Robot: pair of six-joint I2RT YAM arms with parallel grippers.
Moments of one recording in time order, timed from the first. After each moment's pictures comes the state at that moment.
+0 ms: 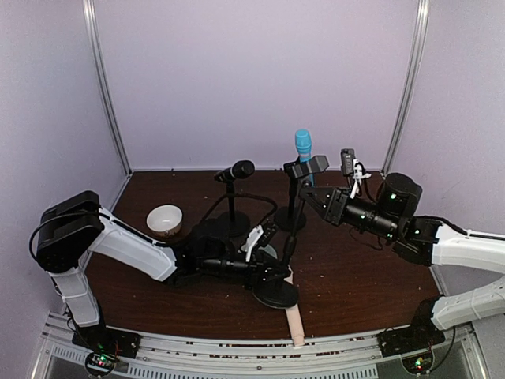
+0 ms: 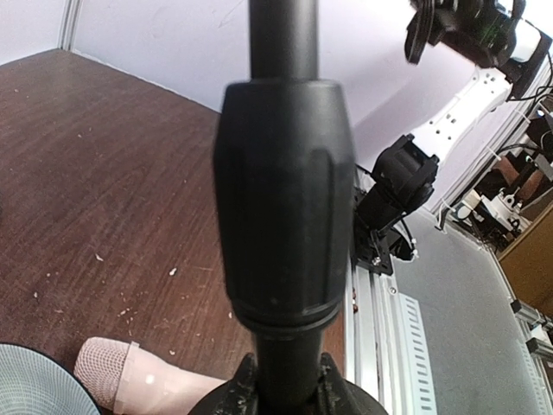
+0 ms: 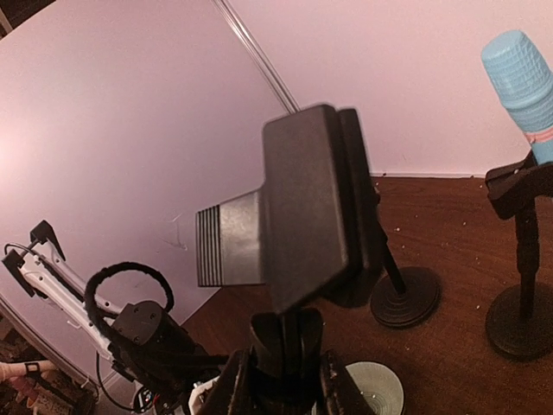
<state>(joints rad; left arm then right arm) -1.08 1.81 0.81 0.78 0.48 -0.36 0.81 1.07 0.68 0.39 -0.15 0.54</state>
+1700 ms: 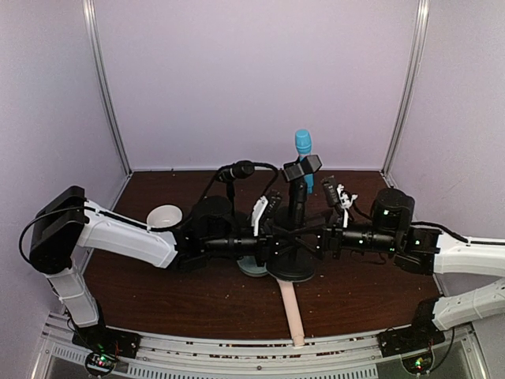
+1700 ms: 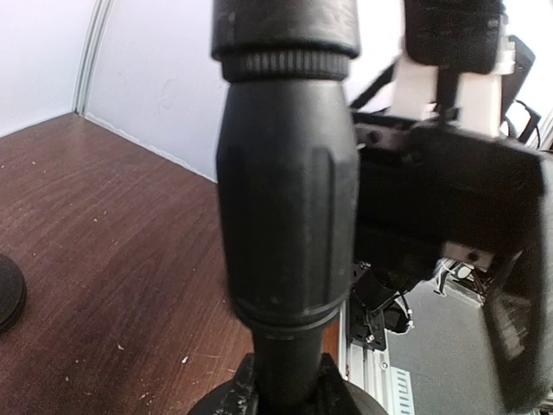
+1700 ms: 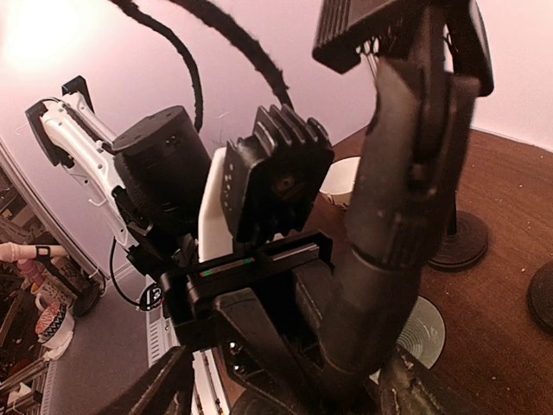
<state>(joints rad) -1.08 1.76 0.97 0.71 0.41 -0.40 0.89 1.04 0.61 0.29 -0.33 0.37</state>
